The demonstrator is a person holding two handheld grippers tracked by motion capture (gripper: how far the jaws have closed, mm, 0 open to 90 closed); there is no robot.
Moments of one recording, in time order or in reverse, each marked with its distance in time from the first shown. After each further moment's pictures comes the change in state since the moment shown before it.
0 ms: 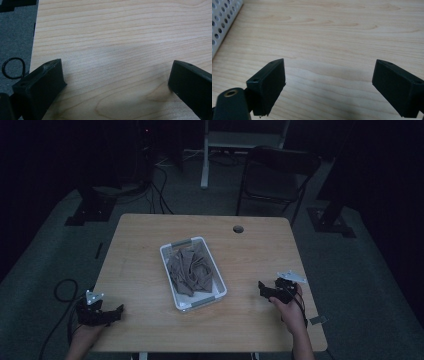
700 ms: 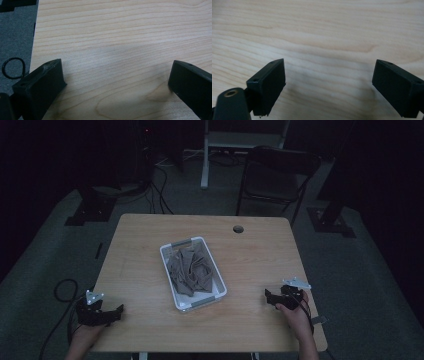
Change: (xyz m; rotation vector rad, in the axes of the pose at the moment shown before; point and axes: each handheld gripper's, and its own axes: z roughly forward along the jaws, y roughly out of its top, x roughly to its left) left arm 0.000 0.000 0.000 0.000 0.000 0.000; right arm -0.023 -0.027 0.001 0.069 -0.021 -0.024
